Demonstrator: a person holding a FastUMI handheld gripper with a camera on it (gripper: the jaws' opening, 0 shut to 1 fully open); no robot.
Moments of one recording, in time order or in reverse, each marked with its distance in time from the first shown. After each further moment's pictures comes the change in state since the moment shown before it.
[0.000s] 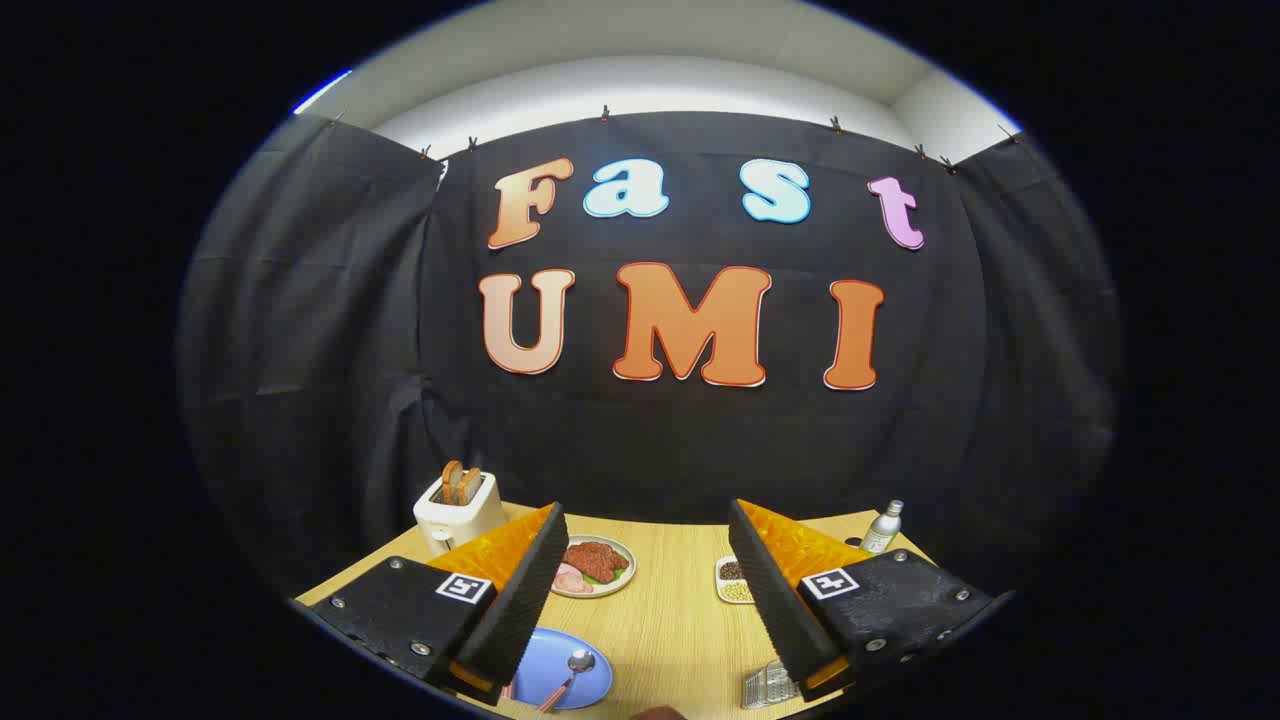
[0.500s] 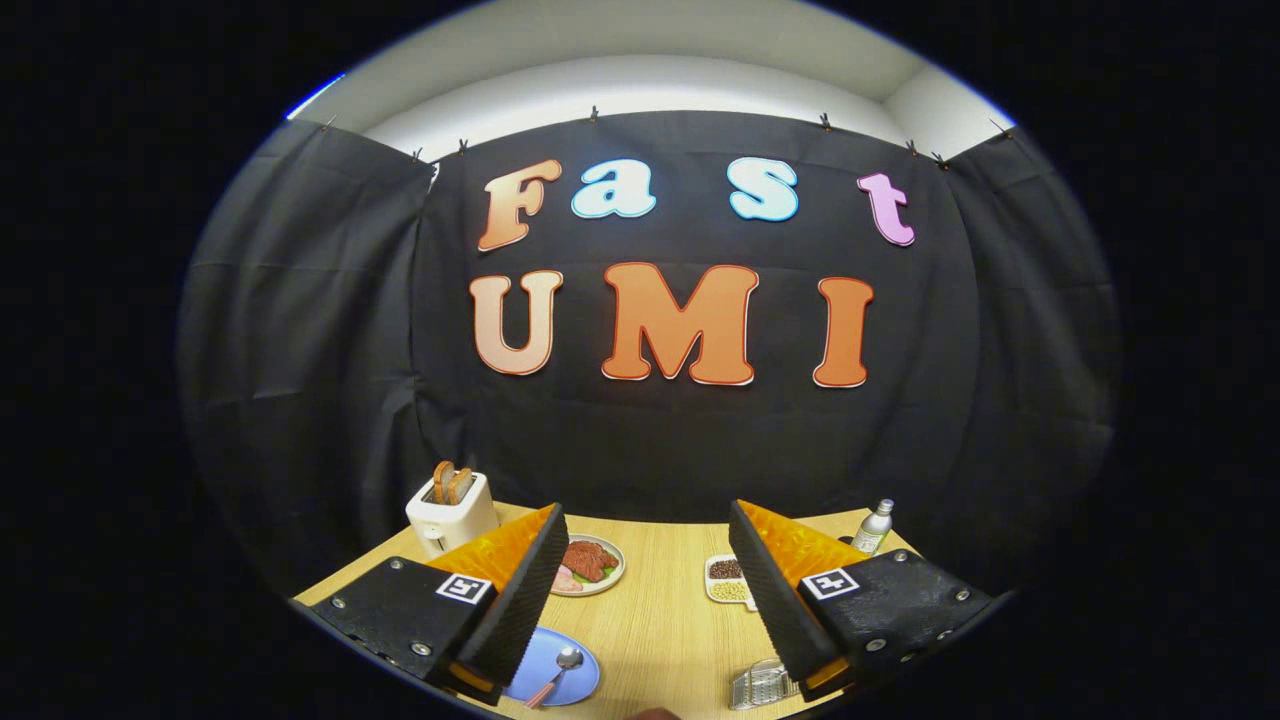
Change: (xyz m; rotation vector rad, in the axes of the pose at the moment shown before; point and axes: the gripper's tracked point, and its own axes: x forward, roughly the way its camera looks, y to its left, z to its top) arm -0.004 -0.020 -0.004 0.002 0.016 -0.012
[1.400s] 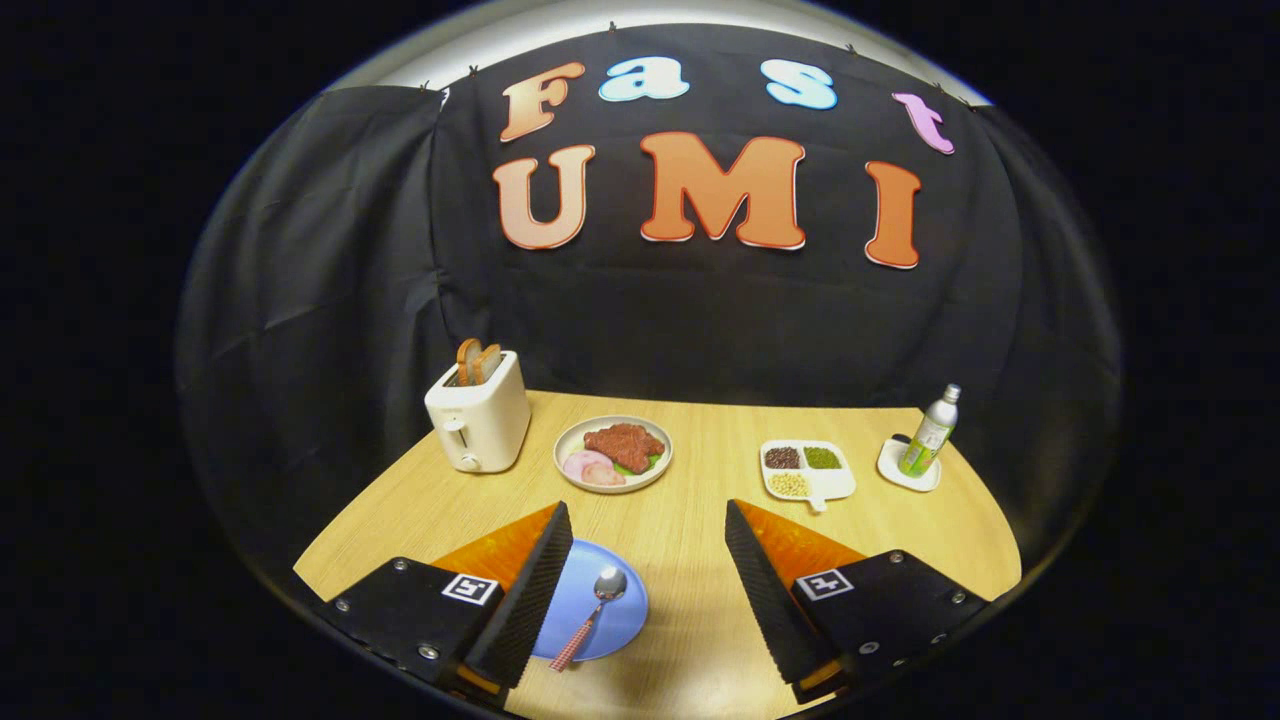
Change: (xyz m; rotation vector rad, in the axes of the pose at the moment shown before) arm 0.008 0.070 -0.158 0.007 0.352 0.108
